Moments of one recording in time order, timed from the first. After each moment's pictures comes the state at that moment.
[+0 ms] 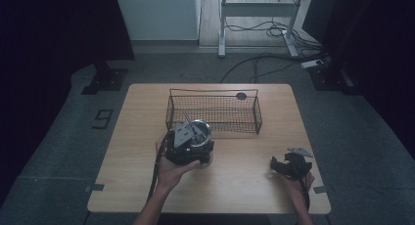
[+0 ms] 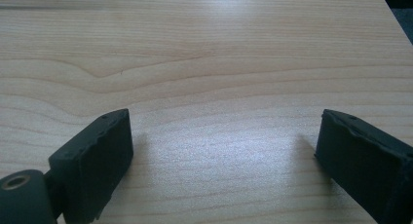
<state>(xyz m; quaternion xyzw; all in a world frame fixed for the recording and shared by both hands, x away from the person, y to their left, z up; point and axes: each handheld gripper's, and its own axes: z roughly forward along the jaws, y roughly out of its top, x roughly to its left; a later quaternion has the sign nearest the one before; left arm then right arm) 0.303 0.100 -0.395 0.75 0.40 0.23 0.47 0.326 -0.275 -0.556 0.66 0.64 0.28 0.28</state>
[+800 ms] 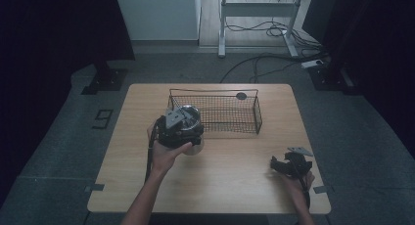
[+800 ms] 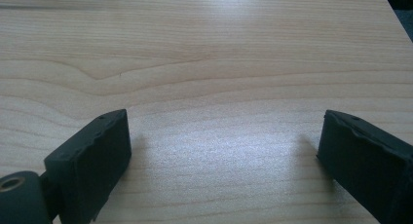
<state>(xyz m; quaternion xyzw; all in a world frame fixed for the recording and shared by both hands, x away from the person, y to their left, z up) 0.344 0.119 -0.384 0.74 0.43 0.25 0.45 0.329 -0.277 -0.556 0.65 0.65 0.28 0.28</state>
